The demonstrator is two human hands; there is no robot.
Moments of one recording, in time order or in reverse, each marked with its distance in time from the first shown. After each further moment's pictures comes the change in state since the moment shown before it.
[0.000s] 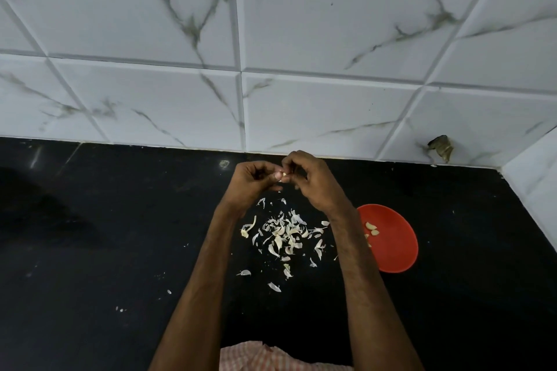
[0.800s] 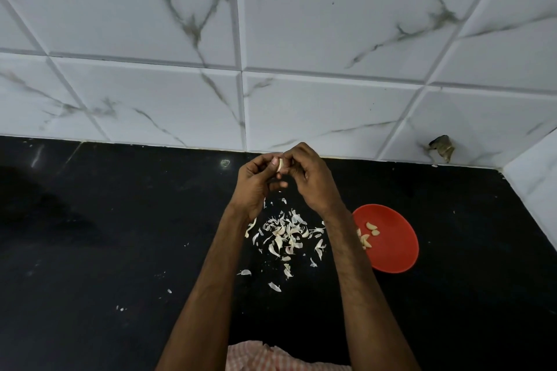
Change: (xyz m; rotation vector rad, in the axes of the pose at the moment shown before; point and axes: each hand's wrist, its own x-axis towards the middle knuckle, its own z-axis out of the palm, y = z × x) left_hand 0.002 0.001 0.019 -0.409 0.127 -0.055; right_hand 0.001 -0.012 0.009 -0.005 0.177 -0.083
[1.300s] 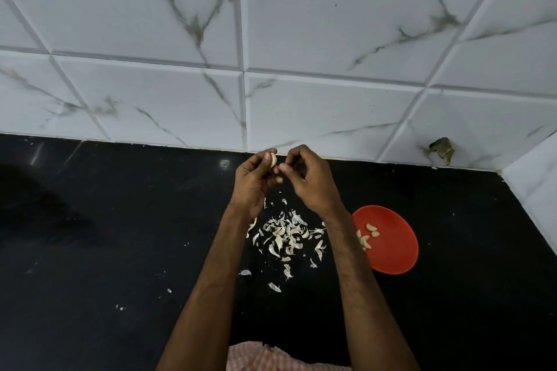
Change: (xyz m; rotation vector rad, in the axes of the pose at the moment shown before) left_hand 0.002 0.003 0.003 -0.088 0.134 0.007; right_hand -0.002 -0.005 0.003 0.087 0.044 0.113
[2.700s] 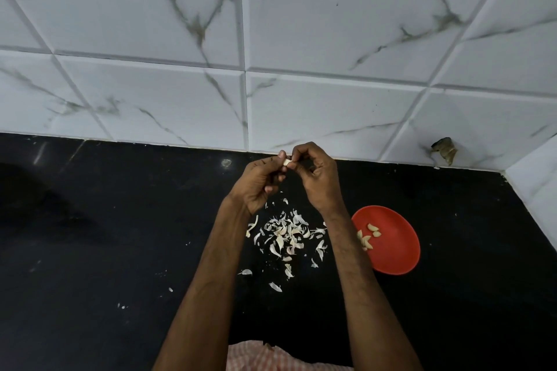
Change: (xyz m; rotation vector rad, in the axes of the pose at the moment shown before) left_hand -0.001 0.018 0.013 0.141 -0.100 -0.254; right_hand 0.004 0.008 0.002 0.240 0.112 -0.045
